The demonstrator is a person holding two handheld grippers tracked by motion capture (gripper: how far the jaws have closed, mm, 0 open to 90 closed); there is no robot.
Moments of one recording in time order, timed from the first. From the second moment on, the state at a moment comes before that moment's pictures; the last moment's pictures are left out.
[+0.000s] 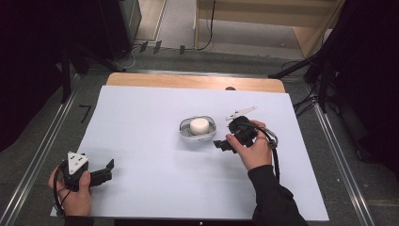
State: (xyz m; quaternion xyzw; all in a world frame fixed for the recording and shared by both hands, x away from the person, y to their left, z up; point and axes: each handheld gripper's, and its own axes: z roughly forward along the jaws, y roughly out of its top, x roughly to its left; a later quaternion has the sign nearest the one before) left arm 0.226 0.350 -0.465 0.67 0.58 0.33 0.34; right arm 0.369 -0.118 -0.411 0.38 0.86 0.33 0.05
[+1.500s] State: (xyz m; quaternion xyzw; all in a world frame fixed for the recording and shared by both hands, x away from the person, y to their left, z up) left arm 0.226 0.349 -0.465 0.67 0.57 0.33 0.33; right arm 0.313 -0.232 -0.454 0.45 0.82 0.34 0.08
